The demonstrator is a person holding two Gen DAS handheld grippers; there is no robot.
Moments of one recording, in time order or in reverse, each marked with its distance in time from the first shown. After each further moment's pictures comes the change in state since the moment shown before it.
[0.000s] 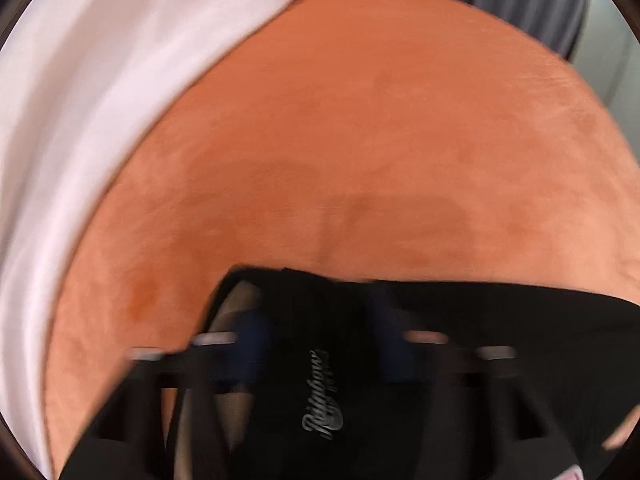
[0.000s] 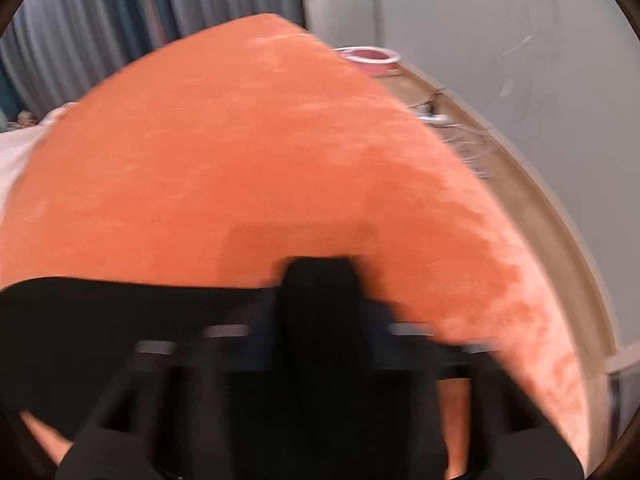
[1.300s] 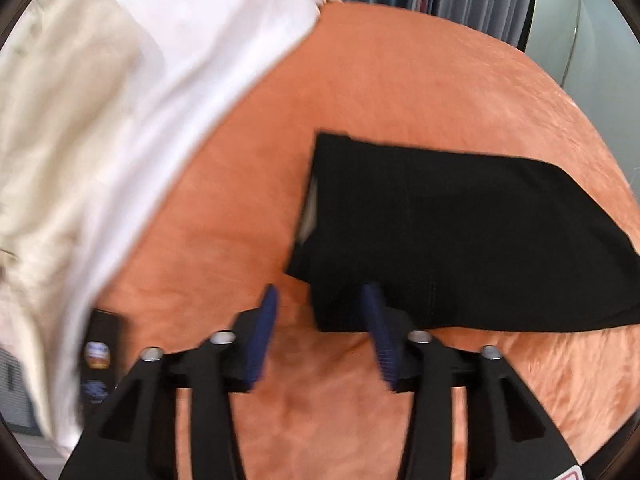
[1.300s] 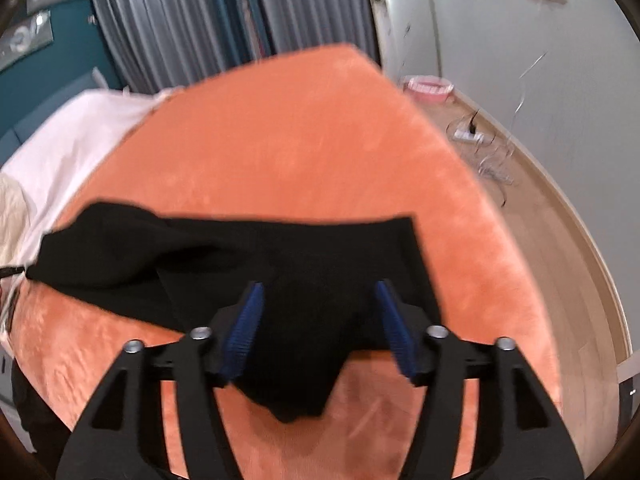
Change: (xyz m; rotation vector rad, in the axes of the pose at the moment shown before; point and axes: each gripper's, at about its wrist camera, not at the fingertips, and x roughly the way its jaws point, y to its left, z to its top) left arm -0.198 0.089 -0.238 0.095 -0.110 0.051; right arm -0.243 -0.112 -0.223 -0.150 -0.149 0.227
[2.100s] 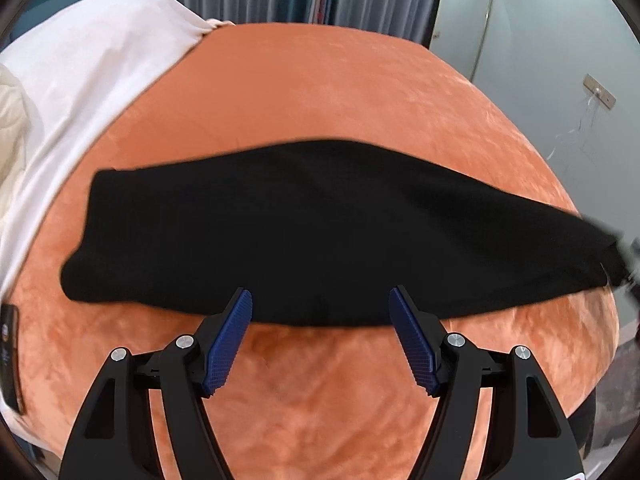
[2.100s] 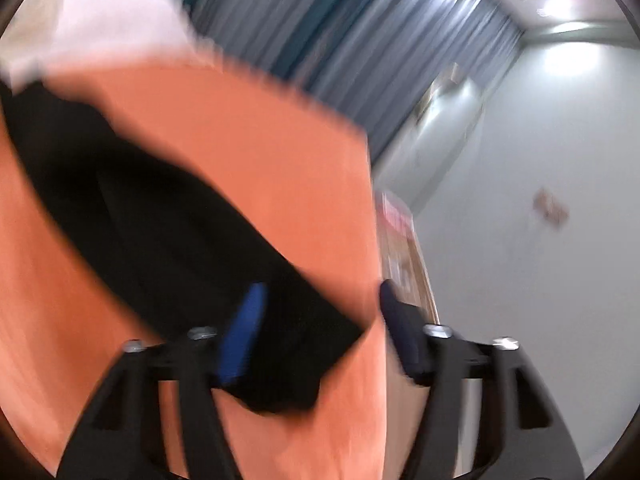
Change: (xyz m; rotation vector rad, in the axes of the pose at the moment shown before) left arm -0.043 -0.216 -0.048 0.123 -0.044 -0.273; right arm 0.000 0.041 -0.020 -0.690 -0.103 -0.377
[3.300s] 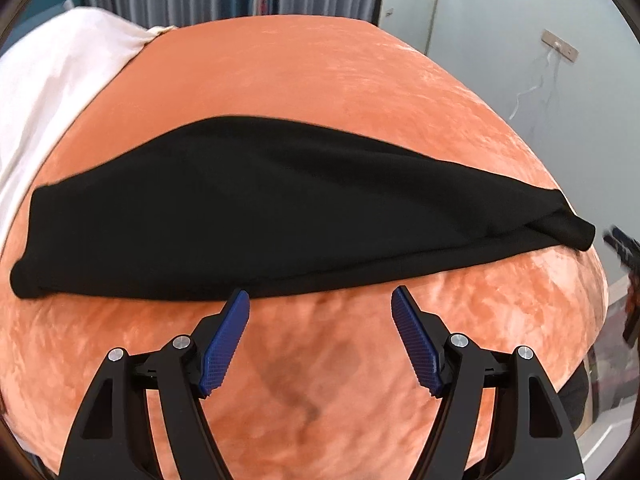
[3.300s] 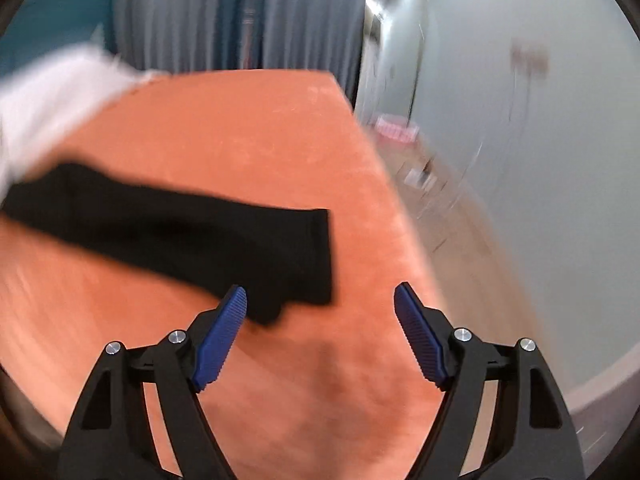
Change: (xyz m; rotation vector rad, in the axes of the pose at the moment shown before) left arm 0.008 -0.116 -0.028 0.135 0.028 -0.079; right arm 0.001 -0.049 -0.032 0.576 0.097 0.209
